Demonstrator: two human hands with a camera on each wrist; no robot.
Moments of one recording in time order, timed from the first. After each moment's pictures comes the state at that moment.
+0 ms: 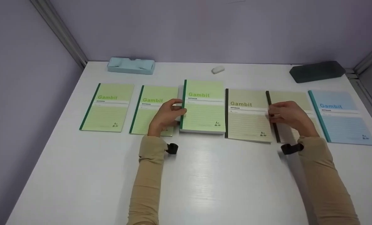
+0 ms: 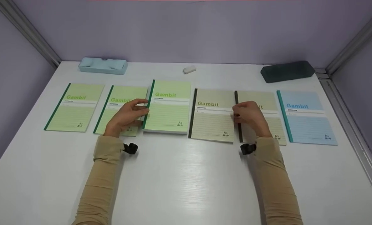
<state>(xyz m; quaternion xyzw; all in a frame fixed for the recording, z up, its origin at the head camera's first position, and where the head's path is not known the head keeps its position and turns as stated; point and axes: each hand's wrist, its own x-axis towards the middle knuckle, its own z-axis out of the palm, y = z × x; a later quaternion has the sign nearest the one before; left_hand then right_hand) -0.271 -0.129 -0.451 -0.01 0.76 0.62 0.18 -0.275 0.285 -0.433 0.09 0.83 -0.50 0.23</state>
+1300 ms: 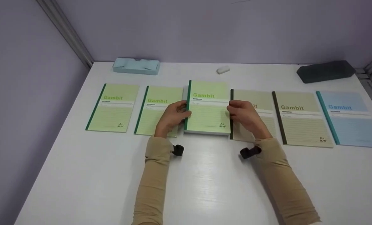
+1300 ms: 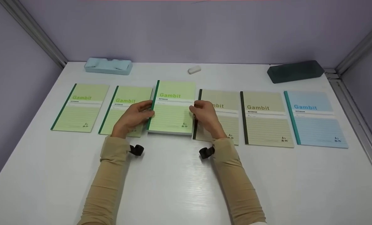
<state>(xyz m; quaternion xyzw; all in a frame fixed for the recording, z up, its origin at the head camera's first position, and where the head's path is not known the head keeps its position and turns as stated) -0.274 -0.121 -0.459 0.01 0.77 0.63 0.14 -0.281 0.144 -0.449 0.04 0.75 -0.64 0.19</state>
